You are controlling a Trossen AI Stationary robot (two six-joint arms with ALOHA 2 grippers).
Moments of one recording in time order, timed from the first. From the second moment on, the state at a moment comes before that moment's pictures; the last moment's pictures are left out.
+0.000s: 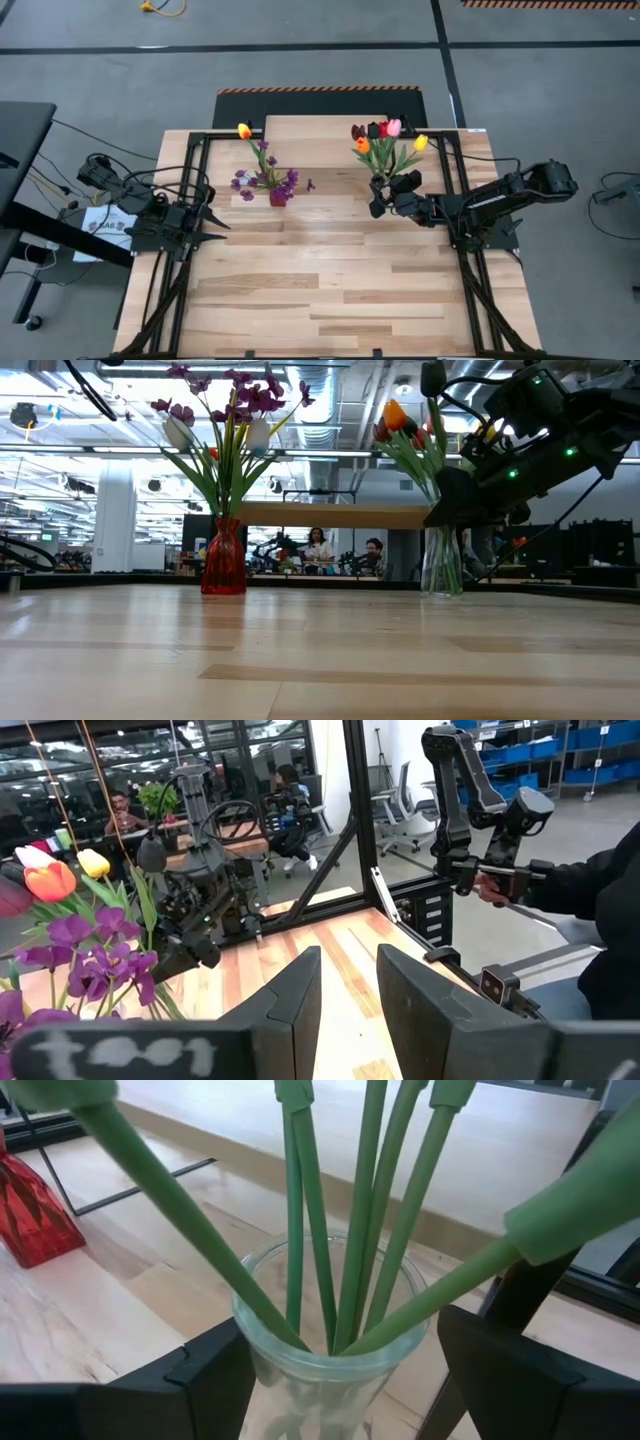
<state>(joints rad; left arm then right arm) -0.55 0.31 0.50 -0.19 -0.28 0.14 0.02 1.28 0.33 0.40 0.84 0.38</state>
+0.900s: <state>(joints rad) -0.55 0.31 0.50 -0.19 -0.28 0.13 0.03 1.28 0.33 0.40 0.84 0.38</state>
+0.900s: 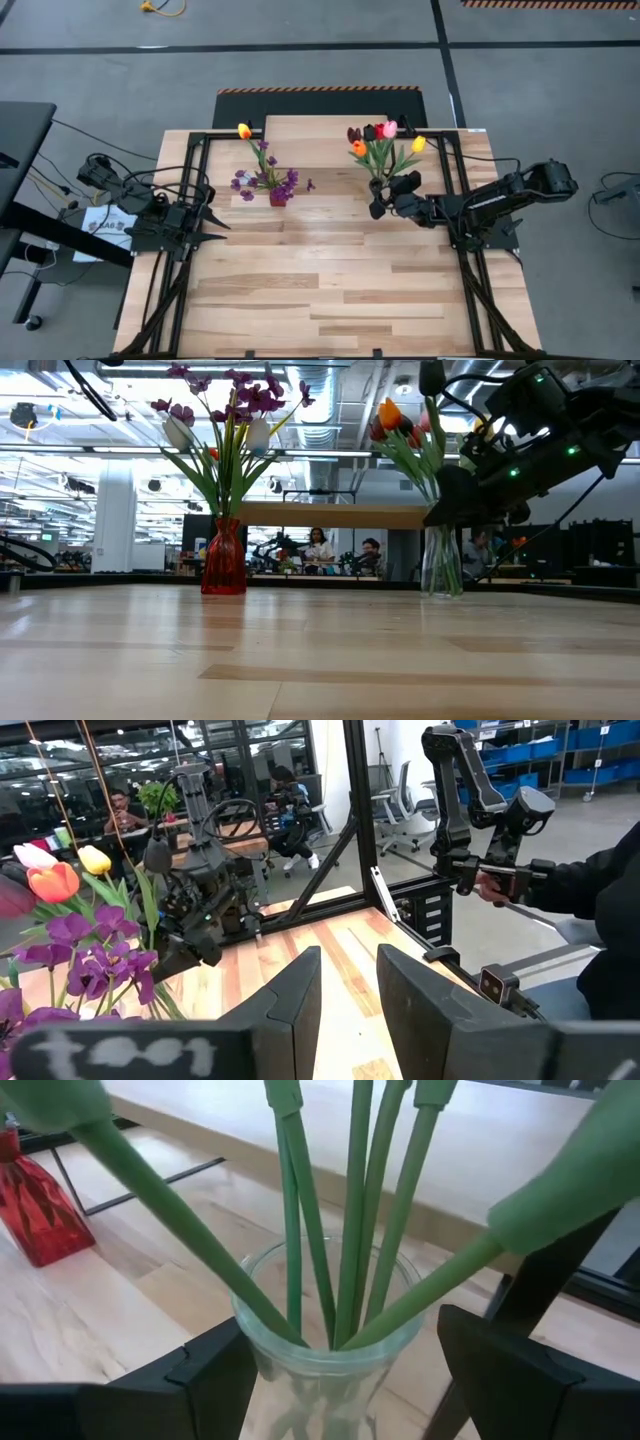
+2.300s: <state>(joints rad) -0.55 0.31 0.50 -0.19 -0.28 0.13 0.11 1.28 0.36 0.40 0.81 0.38</state>
